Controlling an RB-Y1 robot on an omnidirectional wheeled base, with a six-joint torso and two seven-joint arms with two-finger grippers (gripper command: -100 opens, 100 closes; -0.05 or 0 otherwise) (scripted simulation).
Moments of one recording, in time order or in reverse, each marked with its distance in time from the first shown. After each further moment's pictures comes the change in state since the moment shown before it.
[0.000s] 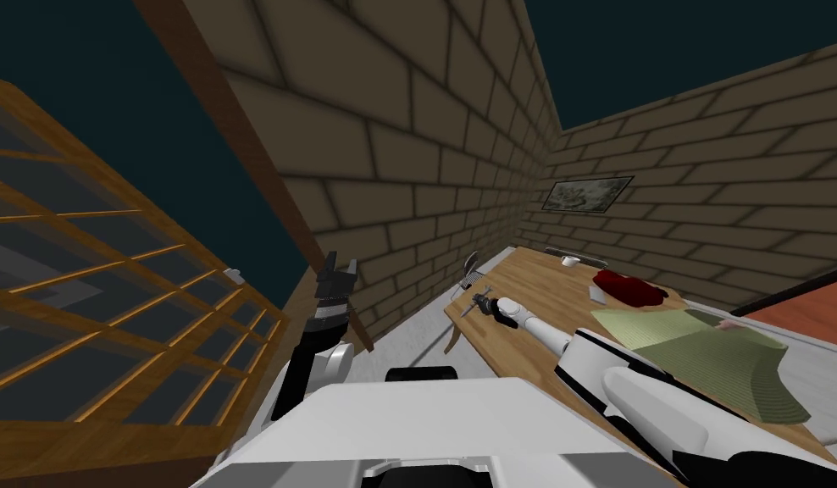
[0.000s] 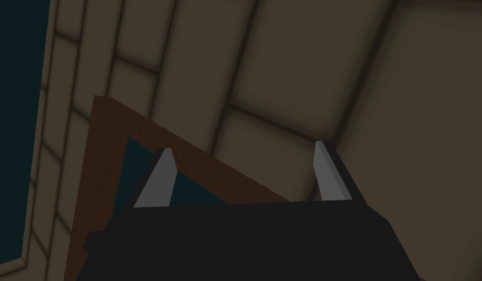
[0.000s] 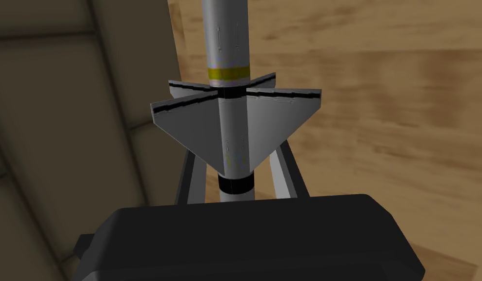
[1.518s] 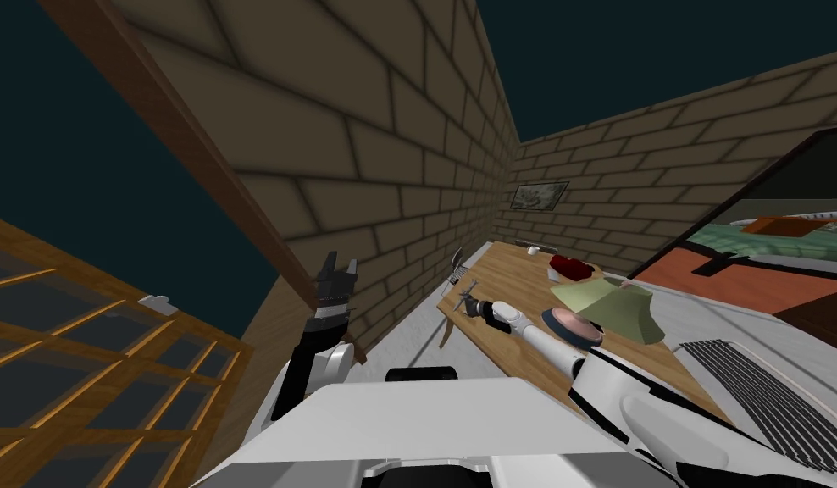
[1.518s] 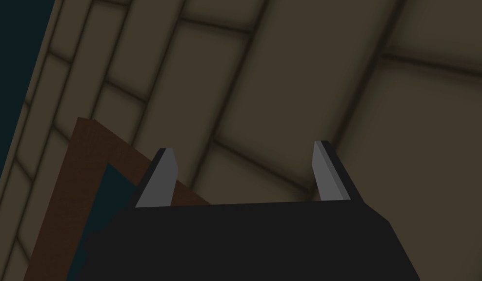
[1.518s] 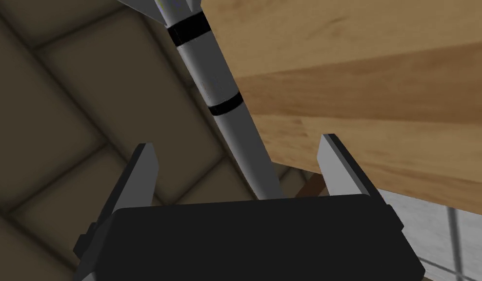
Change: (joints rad) left arm 0.000 0.000 0.000 0.000 0.000 0.000 0.000; right arm 0.121 0.015 -0.042 -0.255 -0.159 -0.055 -0.170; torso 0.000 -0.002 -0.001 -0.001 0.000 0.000
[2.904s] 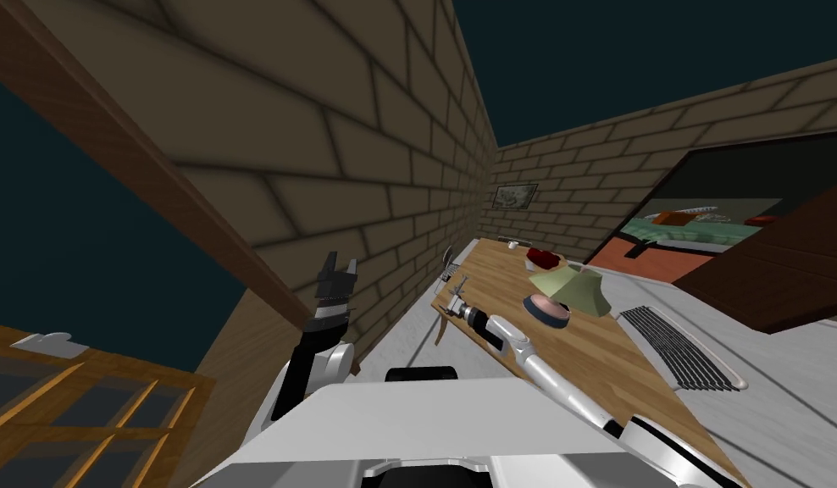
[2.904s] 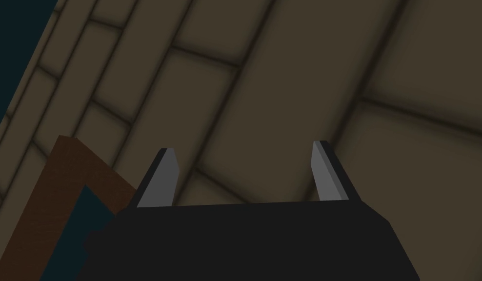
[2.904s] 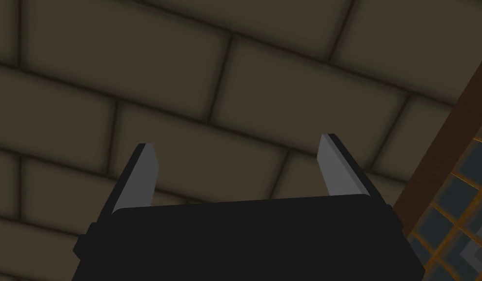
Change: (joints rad) left arm 0.000 0.000 0.000 0.000 0.000 0.000 0.000; right arm 0.288 0.128 -0.161 -0.444 -0.399 -0.008 -0.327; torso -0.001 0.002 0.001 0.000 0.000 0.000
